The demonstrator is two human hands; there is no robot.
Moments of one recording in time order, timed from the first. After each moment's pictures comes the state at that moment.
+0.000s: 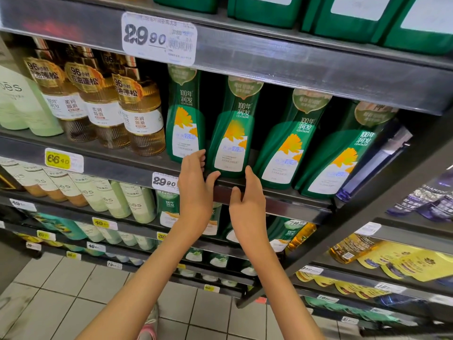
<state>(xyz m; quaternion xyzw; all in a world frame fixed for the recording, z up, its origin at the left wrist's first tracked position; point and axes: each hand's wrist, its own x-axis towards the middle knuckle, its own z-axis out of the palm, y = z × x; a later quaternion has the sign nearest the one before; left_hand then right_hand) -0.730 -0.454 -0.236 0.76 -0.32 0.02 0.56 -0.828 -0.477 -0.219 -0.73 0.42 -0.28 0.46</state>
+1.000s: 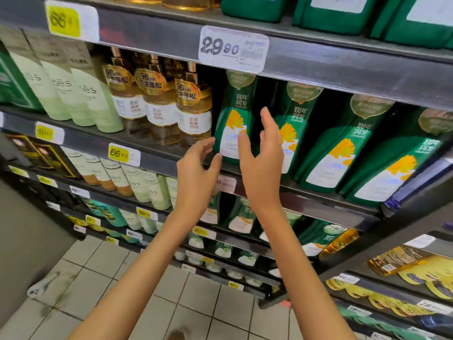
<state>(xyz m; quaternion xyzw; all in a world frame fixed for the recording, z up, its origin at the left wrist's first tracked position) -0.682 -0.381 -0.189 0.75 -0.32 0.00 0.58 -0.755 -0.448 -0.160 -0.72 0.24 -0.47 0.45</state>
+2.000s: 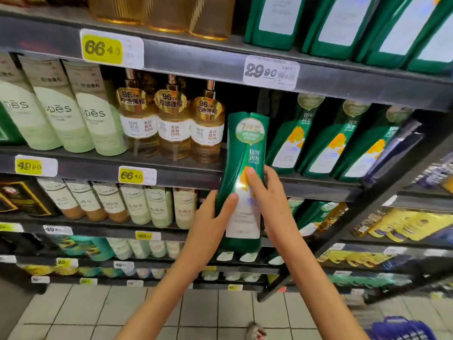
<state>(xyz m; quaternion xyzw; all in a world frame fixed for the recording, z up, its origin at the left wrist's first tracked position) -0.663 -0.280 -0.204 0.60 -0.39 -0.33 0.62 -0.751 -0.353 -0.166 -0.63 0.39 -0.37 0.56</state>
